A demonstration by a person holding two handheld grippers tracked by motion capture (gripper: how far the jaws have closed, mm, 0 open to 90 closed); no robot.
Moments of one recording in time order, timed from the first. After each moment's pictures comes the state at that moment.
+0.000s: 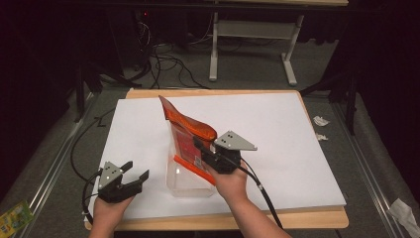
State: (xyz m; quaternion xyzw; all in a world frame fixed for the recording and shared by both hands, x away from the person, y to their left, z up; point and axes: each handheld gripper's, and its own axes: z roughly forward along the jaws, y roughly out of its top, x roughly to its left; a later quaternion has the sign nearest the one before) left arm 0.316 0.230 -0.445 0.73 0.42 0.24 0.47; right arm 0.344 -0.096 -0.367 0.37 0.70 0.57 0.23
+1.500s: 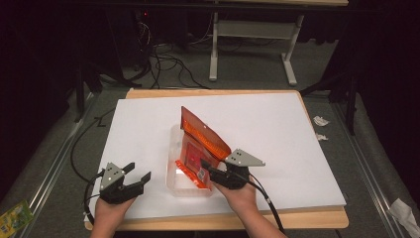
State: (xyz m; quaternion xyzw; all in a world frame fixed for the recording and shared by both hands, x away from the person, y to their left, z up) left arm 0.315 0.227 -0.447 0.74 0.42 0.23 0.47; right arm 0.328 -0.126 -0.418 0.37 0.72 0.56 0.18
